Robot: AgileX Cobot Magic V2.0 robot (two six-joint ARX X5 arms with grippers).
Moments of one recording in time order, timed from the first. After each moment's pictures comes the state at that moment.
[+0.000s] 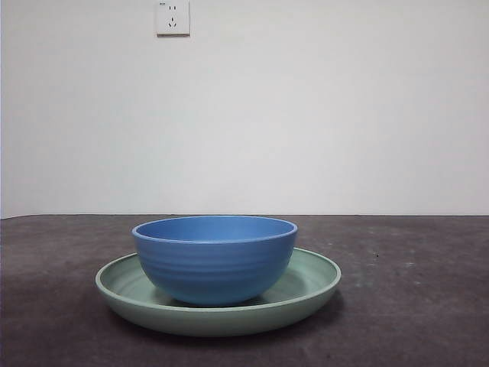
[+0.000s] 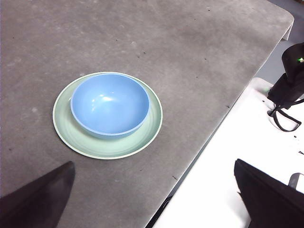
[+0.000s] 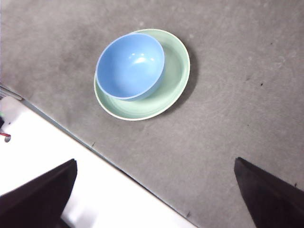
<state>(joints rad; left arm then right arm) -0.71 0.47 0.95 -1.04 0.26 0.01 0.44 0.65 1.13 -1.26 -0.31 0.15</state>
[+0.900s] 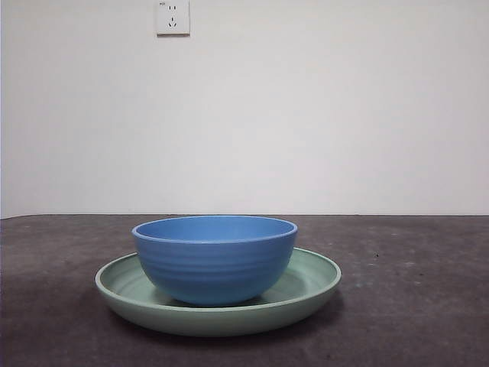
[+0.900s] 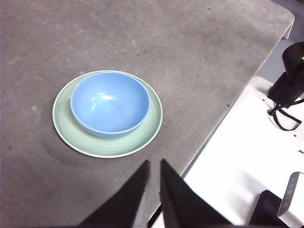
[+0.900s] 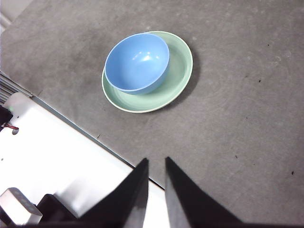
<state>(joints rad) -0.71 0.47 0.95 -1.04 0.26 0.01 0.44 0.52 1.13 -1.33 -0.31 0.15</state>
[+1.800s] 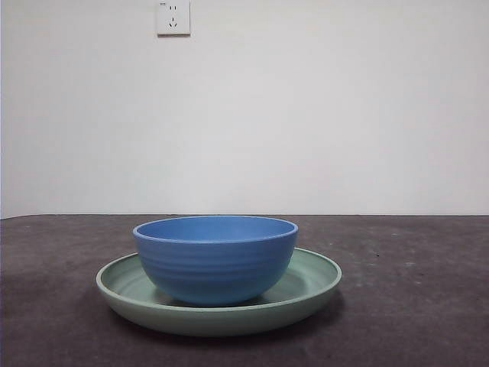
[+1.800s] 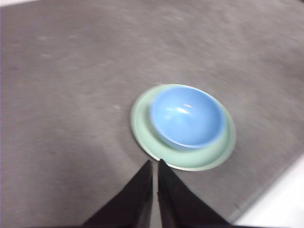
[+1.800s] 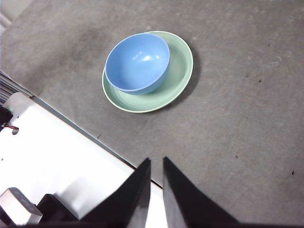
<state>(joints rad) -0.34 0.44 0.94 -1.03 0.26 0.08 0.44 0.52 1.13 -1.33 -0.31 0.15</state>
